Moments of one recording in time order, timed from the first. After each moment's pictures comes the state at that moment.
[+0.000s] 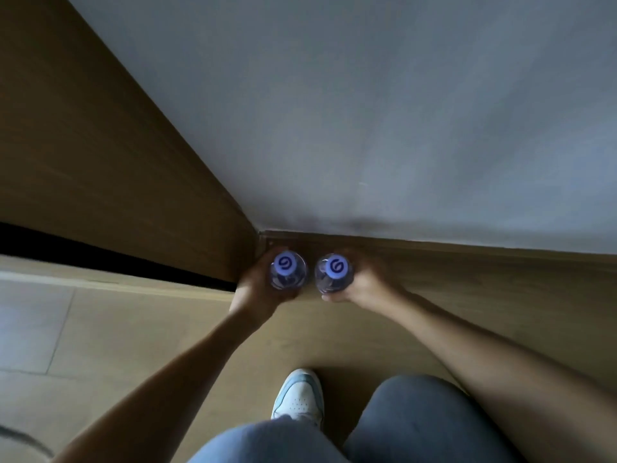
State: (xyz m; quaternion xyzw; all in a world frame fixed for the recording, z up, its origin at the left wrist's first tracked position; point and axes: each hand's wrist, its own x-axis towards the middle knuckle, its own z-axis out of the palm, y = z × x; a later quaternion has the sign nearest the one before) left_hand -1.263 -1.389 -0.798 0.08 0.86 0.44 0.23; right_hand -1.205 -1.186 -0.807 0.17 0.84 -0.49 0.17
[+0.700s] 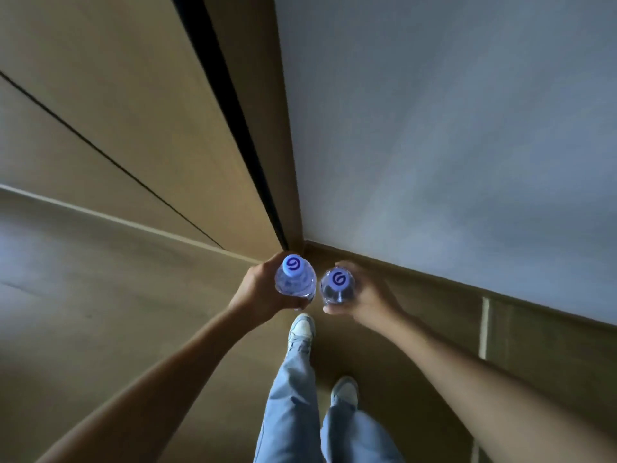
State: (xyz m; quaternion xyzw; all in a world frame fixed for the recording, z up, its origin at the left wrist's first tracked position) left_hand -1.138 -1.465 -0.273 0.10 0.88 0.42 0.21; right_hand -1.088 -1.254 -0.301 0.12 0.85 -0.46 0.21
